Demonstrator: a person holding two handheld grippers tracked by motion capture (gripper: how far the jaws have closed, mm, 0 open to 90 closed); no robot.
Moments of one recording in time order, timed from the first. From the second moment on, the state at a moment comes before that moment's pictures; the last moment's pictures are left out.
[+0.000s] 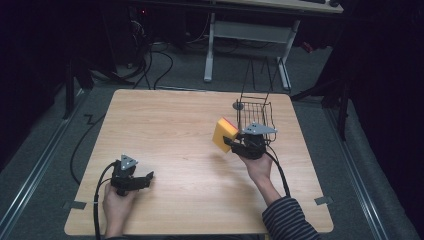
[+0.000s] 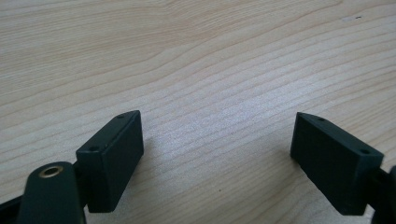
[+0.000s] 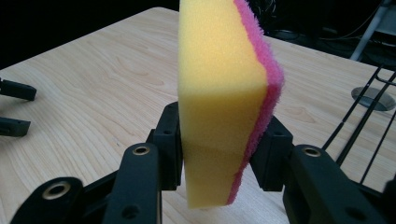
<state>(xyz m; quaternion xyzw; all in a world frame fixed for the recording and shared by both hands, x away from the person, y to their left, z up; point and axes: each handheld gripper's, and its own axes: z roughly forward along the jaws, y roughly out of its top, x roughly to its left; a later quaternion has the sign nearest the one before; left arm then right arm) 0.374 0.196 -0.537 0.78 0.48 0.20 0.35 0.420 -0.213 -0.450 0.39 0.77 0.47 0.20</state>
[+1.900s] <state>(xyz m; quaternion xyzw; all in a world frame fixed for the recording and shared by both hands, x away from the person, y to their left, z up) 0.374 0.195 -0.537 0.78 0.48 0.20 0.35 0.434 -0.308 -0.426 0.48 0.70 0.46 0.26</state>
